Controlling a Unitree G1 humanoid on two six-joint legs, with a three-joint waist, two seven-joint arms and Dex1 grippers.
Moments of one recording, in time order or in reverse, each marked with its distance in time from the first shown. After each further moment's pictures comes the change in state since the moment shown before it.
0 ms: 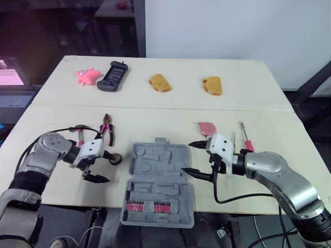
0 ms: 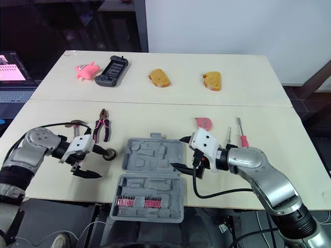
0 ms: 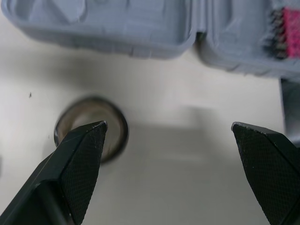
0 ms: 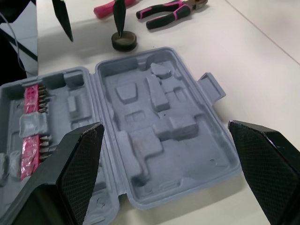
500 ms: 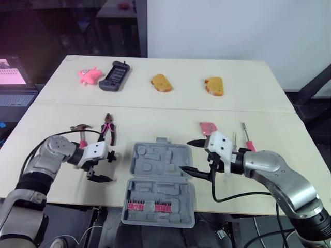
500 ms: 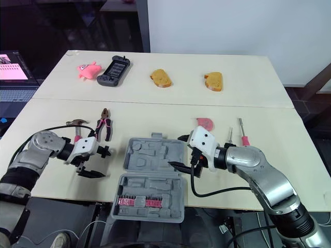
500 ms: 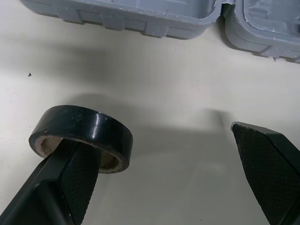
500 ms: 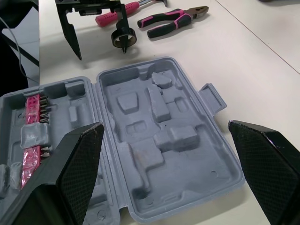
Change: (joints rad) left arm -0.013 -0.049 -0.003 0.052 0.058 -0.038 0.077; right arm -0.013 0.016 0.000 -0.016 0.005 0.029 -0.014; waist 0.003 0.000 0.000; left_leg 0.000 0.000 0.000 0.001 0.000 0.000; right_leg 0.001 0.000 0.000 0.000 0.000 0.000
